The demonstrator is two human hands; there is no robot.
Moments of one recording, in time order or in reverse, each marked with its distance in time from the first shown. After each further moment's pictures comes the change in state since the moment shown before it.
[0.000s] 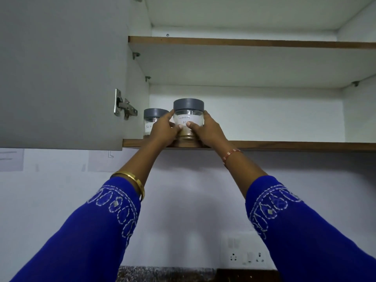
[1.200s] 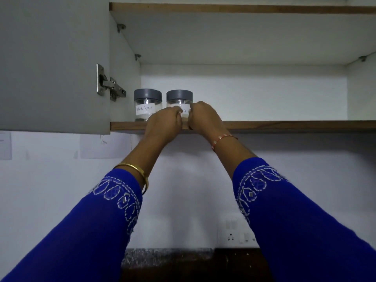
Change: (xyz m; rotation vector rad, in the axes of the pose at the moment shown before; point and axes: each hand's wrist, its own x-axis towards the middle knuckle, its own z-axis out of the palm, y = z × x) left_hand -0.002 -0.018 0.035 0.503 0.061 0.215; right_hand 0.010 0.026 0.013 -0.515 0.011 -0.126
